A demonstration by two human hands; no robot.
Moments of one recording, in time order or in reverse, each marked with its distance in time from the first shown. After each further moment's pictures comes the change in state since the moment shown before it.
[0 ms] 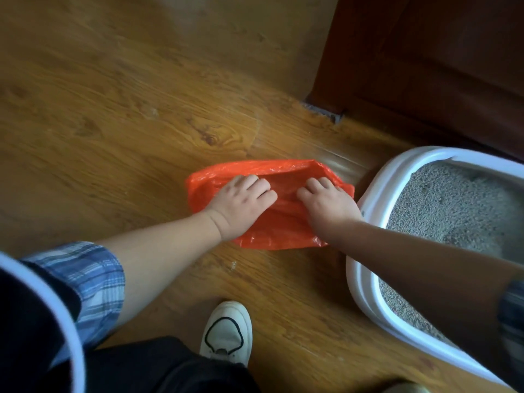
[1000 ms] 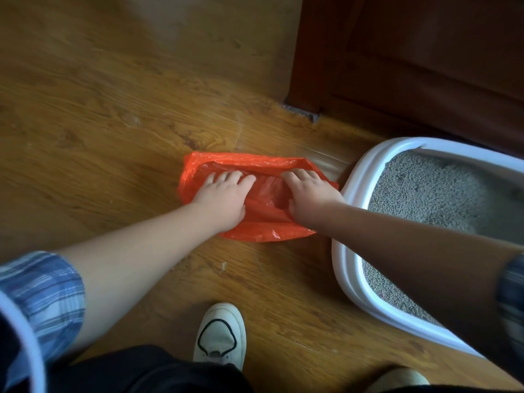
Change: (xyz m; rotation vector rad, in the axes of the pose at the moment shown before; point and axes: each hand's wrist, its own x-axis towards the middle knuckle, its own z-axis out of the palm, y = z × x) left_hand 0.019 0.005 -0.027 -0.137 -0.533 -0.363; right_hand 0.000 -0.001 -0.017 0.212 -0.100 0.167
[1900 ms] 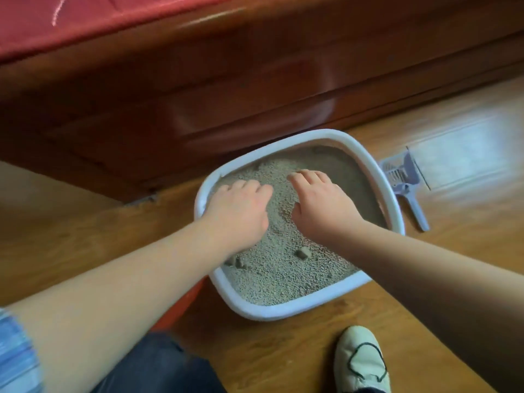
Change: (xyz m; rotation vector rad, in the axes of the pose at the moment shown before) left_hand 0.052 0.330 -0.152 0.312 0.104 0.685; right_hand -0.232 0.197 -0.073 0.191 0.438 0.585
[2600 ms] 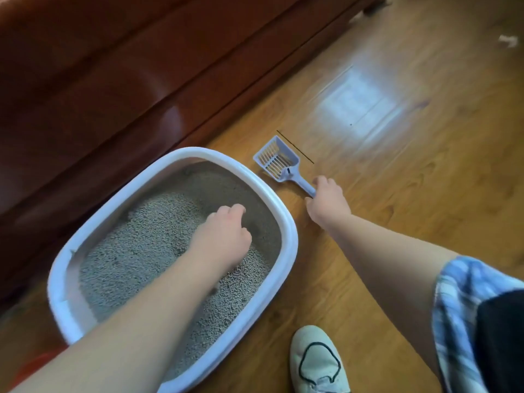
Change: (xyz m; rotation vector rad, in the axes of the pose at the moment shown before) left_hand 0.117 0.179 0.048 -0.216 -0.208 0.047; right_hand -0.071 0.277 0.080 0.404 0.123 0.895
